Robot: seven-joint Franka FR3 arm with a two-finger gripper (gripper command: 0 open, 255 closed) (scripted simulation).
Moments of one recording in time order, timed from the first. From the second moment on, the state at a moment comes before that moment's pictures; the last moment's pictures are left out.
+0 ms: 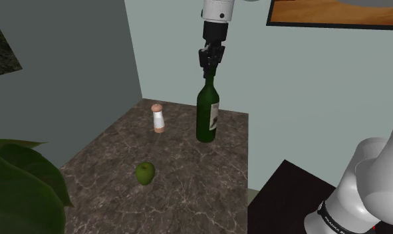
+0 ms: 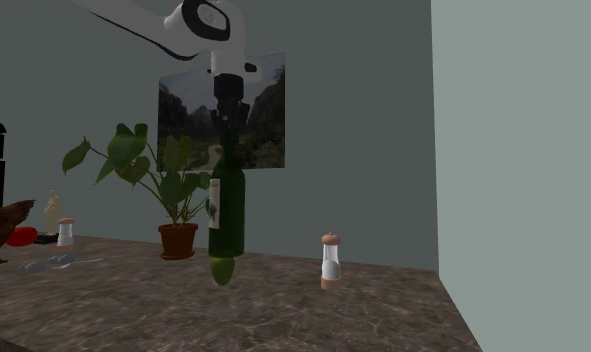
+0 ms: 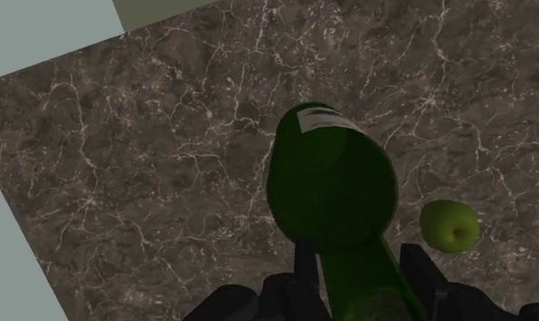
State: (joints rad) arm 0.17 -0.10 -0.02 -1.65 0.04 1.61 -0.06
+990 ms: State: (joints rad) arm 0.34 0.08 0.17 -1.44 0.01 1.58 0.29
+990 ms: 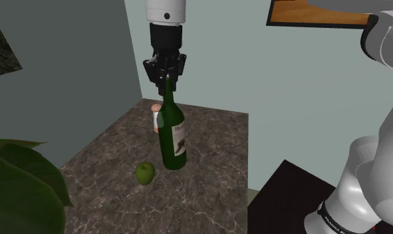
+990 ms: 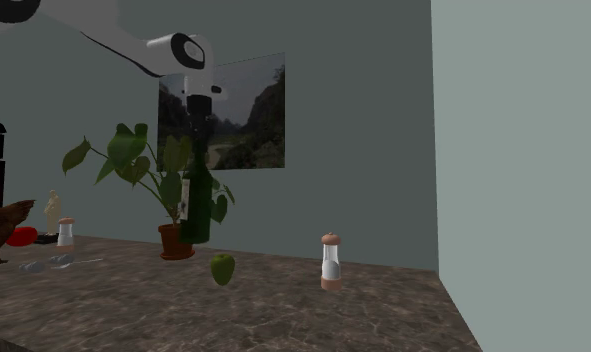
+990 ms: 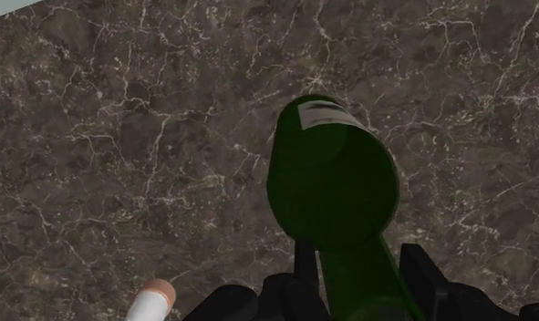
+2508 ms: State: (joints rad) arm 0.36 0.07 0.19 -1.74 0.01 1.87 0.33
